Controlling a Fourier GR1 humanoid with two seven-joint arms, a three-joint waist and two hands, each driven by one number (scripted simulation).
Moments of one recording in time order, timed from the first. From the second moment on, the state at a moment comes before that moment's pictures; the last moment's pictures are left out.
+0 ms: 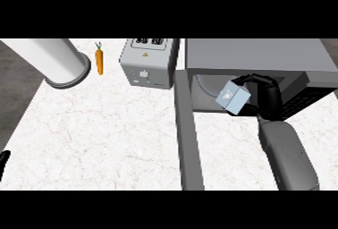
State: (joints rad) left arm 0.49 0.05 0.23 -2.24 0.40 -0.36 -0.08; right arm -0.51 -0.11 -0.15 -0.95 0.14 -0.15 -0.79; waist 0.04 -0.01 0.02
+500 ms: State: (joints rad) left arm 0.45 0.06 0.21 -2.22 0.37 -0.37 -0.07; right arm -0.48 -0.10 -0.21 -0.97 0.14 -0.28 -0.90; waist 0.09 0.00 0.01
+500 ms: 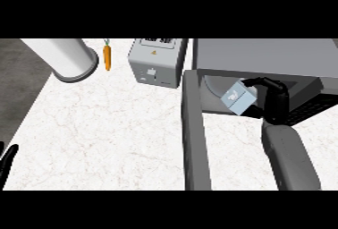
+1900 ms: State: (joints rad) left arm 0.35 0.09 0.14 -2.19 0.27 -0.38 -0.05; right arm -0.39 -0.03 -0.22 -0.99 0.28 -0.45 -1.00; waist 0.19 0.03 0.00
